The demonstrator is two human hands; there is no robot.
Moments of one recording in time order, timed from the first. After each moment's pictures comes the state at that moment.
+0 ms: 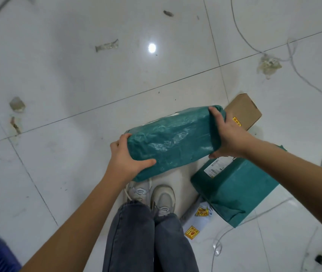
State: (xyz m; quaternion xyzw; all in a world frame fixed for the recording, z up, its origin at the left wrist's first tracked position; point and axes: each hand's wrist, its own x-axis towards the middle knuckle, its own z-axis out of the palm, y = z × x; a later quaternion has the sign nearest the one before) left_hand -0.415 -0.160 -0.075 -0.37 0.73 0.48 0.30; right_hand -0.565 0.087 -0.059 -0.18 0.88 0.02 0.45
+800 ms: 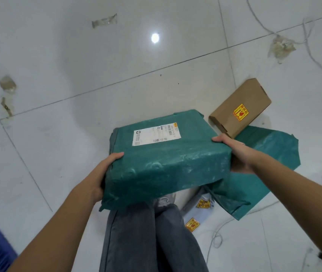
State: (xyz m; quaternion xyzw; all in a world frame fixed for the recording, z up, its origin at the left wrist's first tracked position) left_hand -0.333 -0.179 -0.112 -0.59 0.25 0.65 0.39; right_hand -0.499 0.131 -0.088 0.42 0.53 -0.41 0.61
